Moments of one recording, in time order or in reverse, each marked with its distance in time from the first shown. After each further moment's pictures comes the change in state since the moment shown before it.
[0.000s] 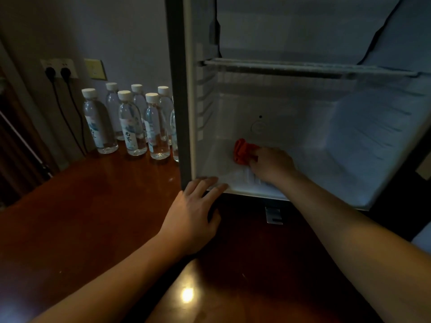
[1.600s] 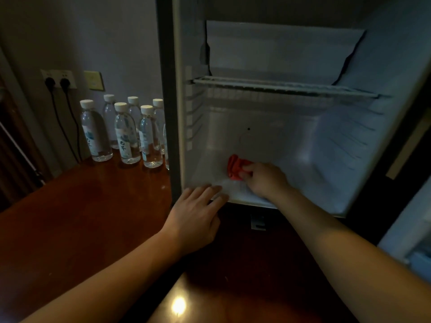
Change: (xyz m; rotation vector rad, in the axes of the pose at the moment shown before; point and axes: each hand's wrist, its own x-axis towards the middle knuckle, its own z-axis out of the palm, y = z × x) left_hand 0.015 0.022 -0.003 0.258 -0.060 0.109; right_hand -0.019 0.022 -0.004 0.070 0.005 -0.124
